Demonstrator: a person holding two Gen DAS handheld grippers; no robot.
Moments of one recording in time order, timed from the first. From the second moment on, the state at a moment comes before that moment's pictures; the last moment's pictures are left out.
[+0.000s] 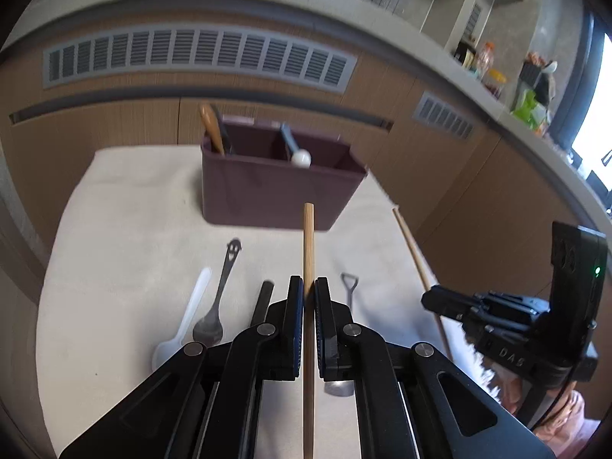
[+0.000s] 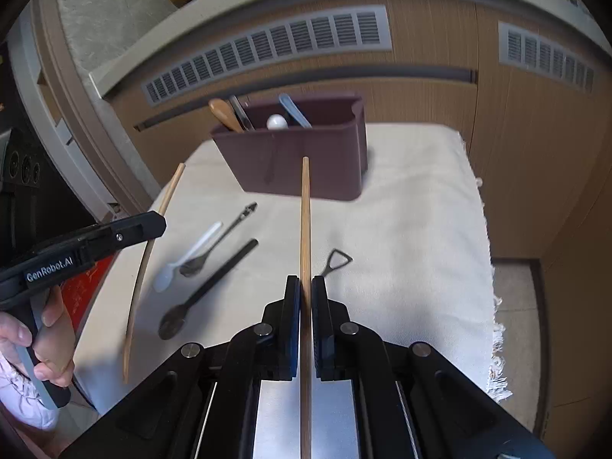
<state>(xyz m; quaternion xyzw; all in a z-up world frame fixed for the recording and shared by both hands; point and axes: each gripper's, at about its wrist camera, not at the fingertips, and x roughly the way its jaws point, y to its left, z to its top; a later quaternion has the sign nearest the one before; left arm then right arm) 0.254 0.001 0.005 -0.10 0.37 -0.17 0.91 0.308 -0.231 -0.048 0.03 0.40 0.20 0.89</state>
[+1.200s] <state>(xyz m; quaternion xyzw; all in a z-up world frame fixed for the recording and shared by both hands) 0.408 0.037 0.140 -0.14 0.12 -0.18 0.97 0.441 -0.186 0.098 0.02 0.14 0.20 0.97</state>
